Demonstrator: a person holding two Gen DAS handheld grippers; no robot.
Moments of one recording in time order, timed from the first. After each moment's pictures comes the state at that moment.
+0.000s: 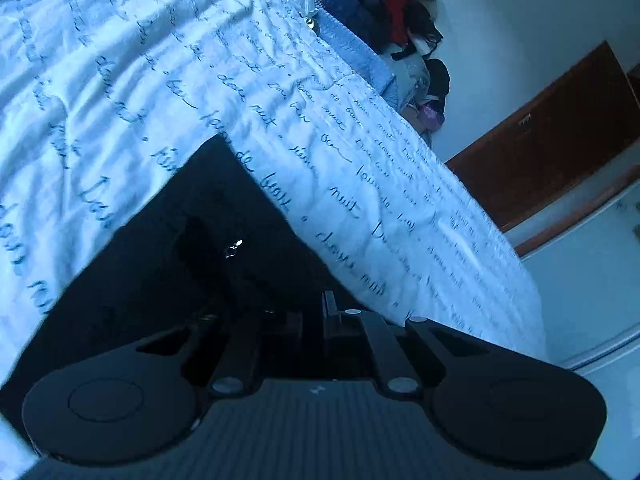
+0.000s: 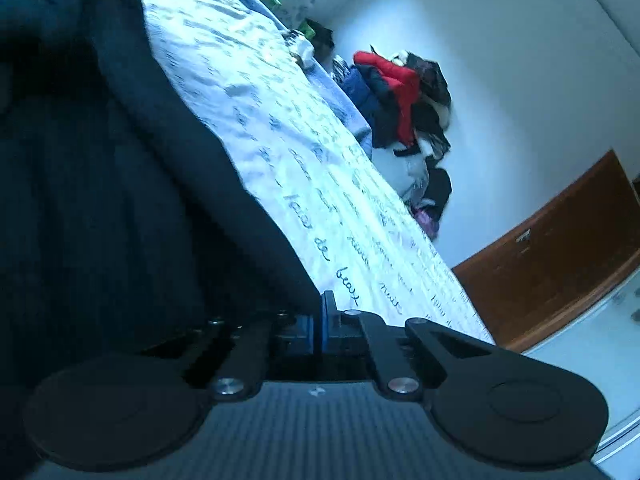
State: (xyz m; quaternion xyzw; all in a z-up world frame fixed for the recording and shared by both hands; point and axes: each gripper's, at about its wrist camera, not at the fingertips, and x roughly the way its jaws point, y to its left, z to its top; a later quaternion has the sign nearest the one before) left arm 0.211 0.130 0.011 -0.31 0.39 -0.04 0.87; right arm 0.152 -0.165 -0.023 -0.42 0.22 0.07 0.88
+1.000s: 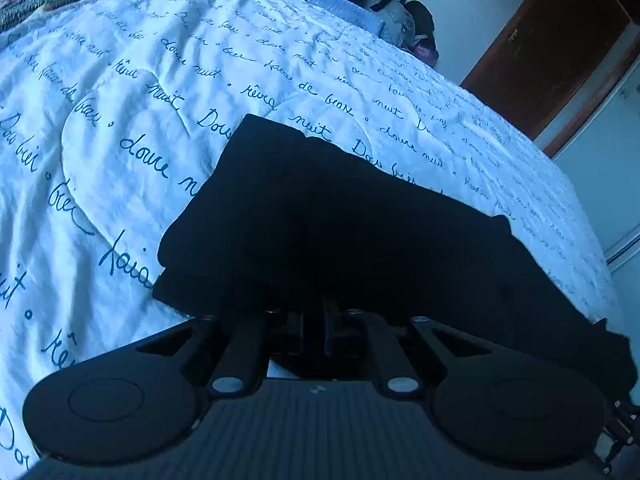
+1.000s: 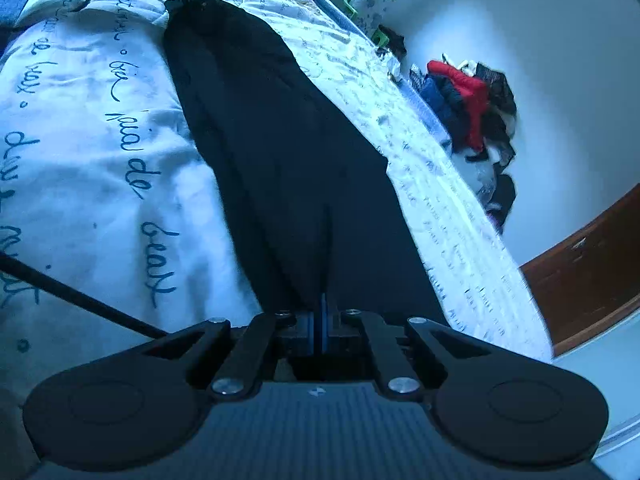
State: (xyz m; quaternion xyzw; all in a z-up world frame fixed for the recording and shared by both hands) left arm 0.110 0.157 -0.018 -0.16 0.44 -0.05 0.88; right arm -0.034 -0.110 -0.038 -0.40 0.28 0.17 0.86
